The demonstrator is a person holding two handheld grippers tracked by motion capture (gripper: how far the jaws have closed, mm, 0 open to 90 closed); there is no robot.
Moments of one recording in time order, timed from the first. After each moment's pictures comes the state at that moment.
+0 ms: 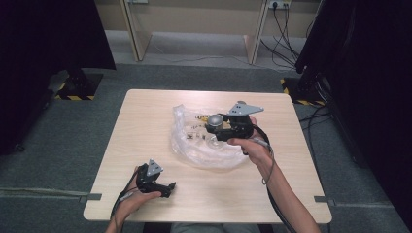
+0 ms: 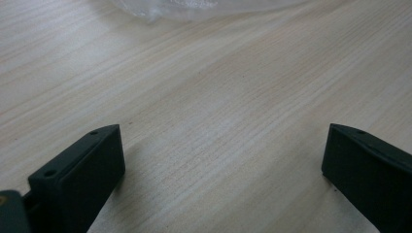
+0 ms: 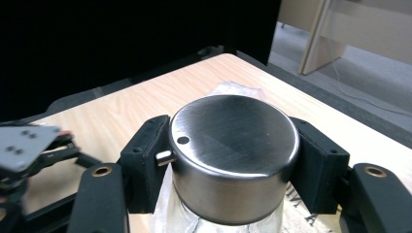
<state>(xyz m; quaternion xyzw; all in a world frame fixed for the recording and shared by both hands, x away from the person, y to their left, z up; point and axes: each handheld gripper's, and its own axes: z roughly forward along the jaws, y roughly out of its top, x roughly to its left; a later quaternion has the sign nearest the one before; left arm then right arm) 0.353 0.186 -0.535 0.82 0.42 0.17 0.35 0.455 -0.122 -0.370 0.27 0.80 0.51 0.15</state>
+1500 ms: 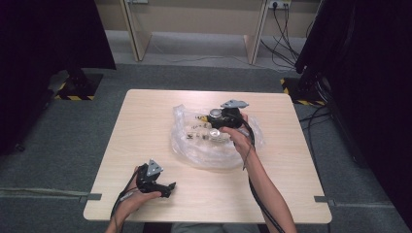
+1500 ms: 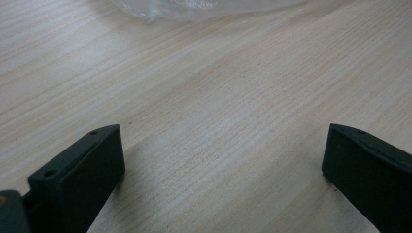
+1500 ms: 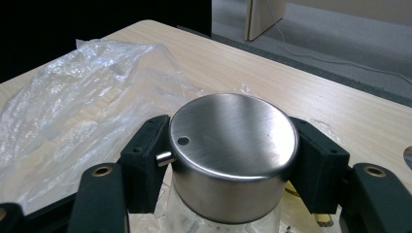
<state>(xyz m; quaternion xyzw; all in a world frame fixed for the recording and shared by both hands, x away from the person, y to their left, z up) 0.353 0.186 -0.535 0.82 0.42 0.17 0.35 0.537 -0.108 -0.444 0.38 0.78 0.46 0.19</state>
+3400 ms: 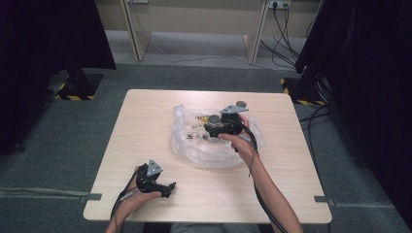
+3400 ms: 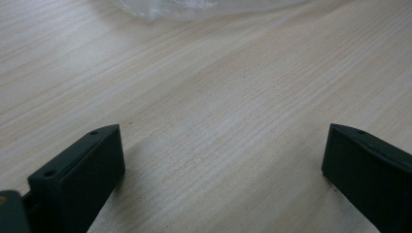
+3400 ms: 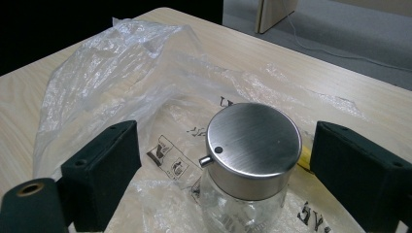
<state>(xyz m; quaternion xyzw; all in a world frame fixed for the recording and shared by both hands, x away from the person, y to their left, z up) 0.353 0.186 -0.535 0.82 0.42 0.17 0.35 0.514 -0.108 -0.444 0.37 0.79 0.45 0.18</state>
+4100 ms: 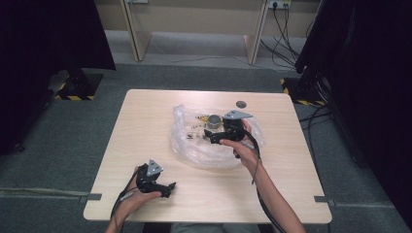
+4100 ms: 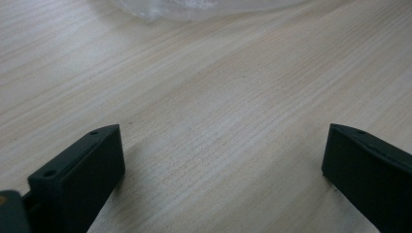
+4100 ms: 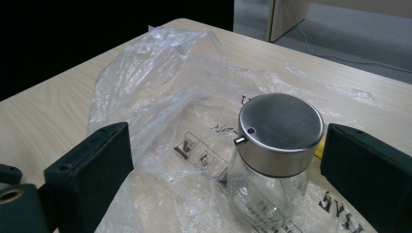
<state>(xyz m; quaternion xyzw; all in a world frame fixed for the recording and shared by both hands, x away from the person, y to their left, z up) 0.353 0.186 -0.535 0.82 0.42 0.17 0.35 0.489 -0.113 -0.441 0.37 0.78 0.48 0.16</state>
